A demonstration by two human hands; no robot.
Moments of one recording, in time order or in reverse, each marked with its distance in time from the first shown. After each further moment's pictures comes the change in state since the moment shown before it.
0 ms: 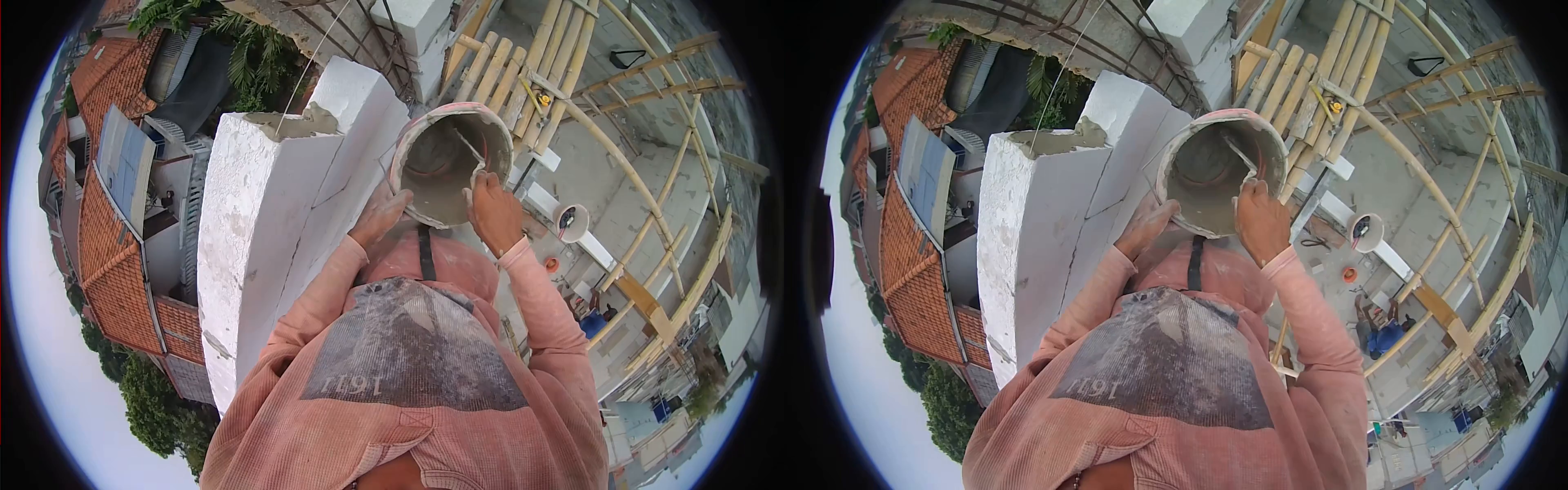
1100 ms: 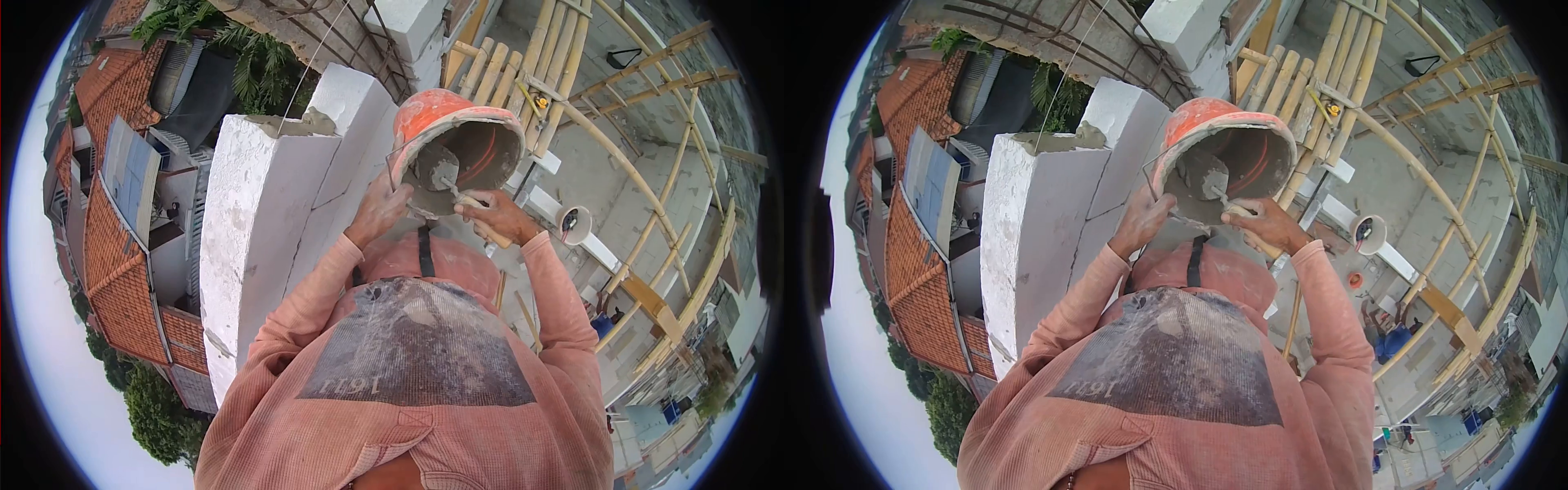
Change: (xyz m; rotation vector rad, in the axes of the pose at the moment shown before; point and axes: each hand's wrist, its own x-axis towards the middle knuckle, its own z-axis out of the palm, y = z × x) left_hand -0.013 0.060 0.011 0.290 0.036 0.171; right_hand -0.003 0.043 -0.007 1.226 -0.676 0.238
